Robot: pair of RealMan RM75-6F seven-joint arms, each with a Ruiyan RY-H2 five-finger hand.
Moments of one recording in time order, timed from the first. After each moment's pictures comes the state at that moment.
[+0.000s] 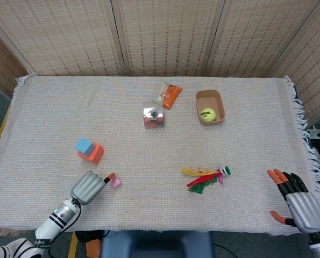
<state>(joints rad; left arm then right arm) -0.59 -1.48 0.14 -1.44 1.52 1.18 0.59 0.03 -0.95 -0.09 -1.80 -1.62 1.40 -0.04</state>
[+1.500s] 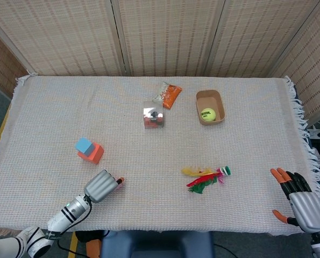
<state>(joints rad) -0.62 -1.59 0.09 -1.23 1.70 1.16 0.41 0.03 -0.94 -0.08 -1.80 -1.60 1.40 -0.04</state>
